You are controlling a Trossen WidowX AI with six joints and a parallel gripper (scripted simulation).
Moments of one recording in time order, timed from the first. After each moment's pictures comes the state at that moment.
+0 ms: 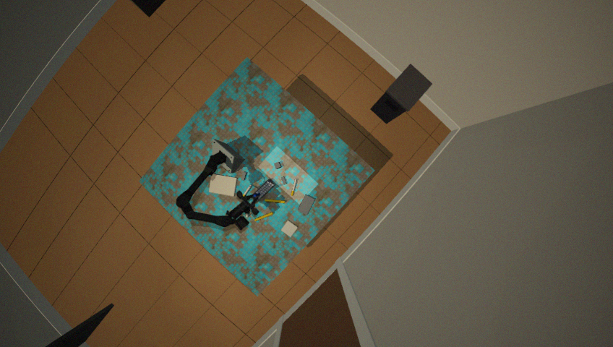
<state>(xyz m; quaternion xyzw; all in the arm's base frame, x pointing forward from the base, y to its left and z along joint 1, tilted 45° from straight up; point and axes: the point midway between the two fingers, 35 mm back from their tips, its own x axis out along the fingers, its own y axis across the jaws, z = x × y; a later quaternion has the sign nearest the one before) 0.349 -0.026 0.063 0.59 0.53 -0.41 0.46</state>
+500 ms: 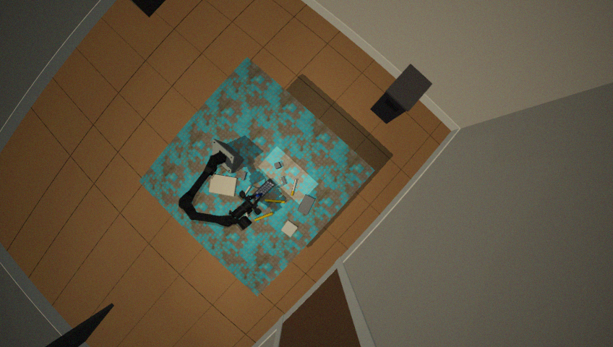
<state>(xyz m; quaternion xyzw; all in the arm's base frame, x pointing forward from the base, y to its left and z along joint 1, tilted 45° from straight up) 0.361 -0.023 0.052 0.59 0.53 -0.40 0.46</state>
